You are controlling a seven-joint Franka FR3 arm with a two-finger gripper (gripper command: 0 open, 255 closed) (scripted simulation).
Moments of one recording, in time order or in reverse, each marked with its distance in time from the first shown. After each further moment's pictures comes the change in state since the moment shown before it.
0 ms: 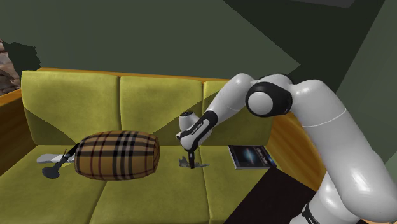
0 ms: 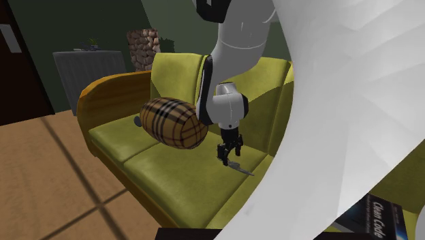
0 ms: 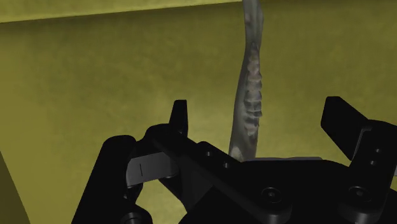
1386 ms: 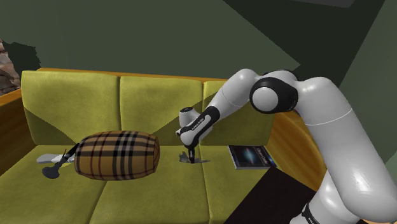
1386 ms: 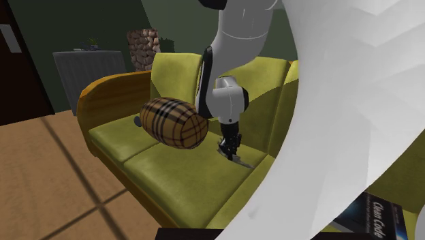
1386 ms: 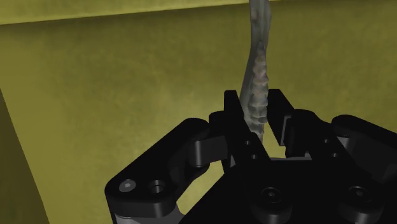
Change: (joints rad) arm 0.003 -0.054 -0.002 -0.022 -0.002 -0.032 -0.001
